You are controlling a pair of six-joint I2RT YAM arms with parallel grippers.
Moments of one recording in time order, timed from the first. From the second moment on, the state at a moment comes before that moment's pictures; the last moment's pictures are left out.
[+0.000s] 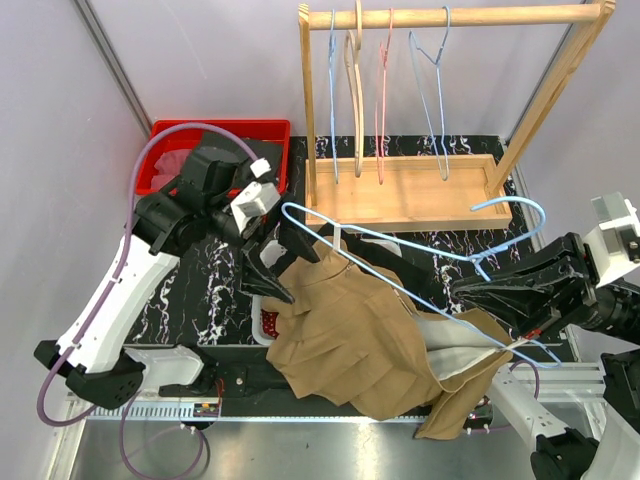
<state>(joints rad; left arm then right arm) -0.59 1.24 1.64 -1.06 1.44 0.41 0.23 0.74 1.77 -0.65 -1.04 0.57</state>
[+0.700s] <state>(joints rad) -0.64 1.30 1.53 -0.87 1.35 0.28 0.23 0.75 1.73 -0.57 -1.03 0.62</state>
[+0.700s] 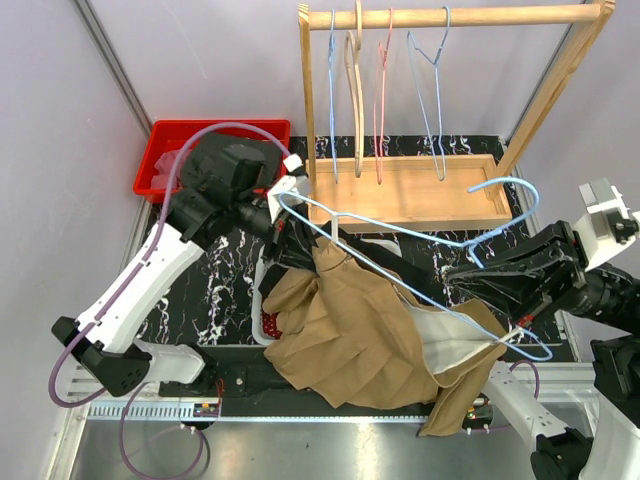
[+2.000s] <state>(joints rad) -0.22 1.37 1.96 -0.84 1.03 0.34 0.23 0.65 1.68 -0.71 -1.09 0.64</state>
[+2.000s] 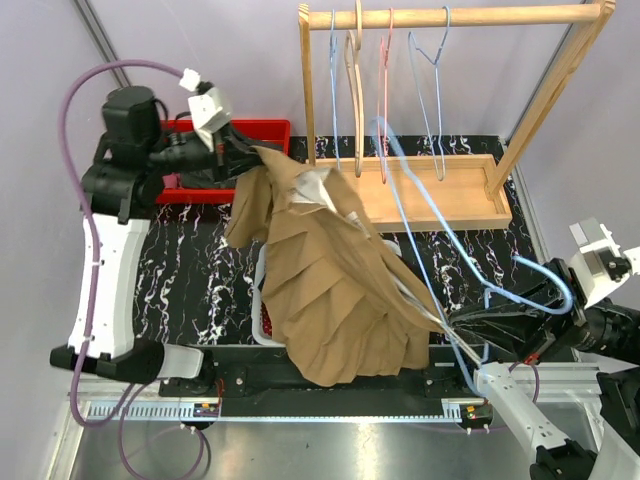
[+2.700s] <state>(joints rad) -0.39 1.26 1.58 -0.59 0.99 0.10 0.23 0.66 1.51 -0.38 -0.81 0.67</state>
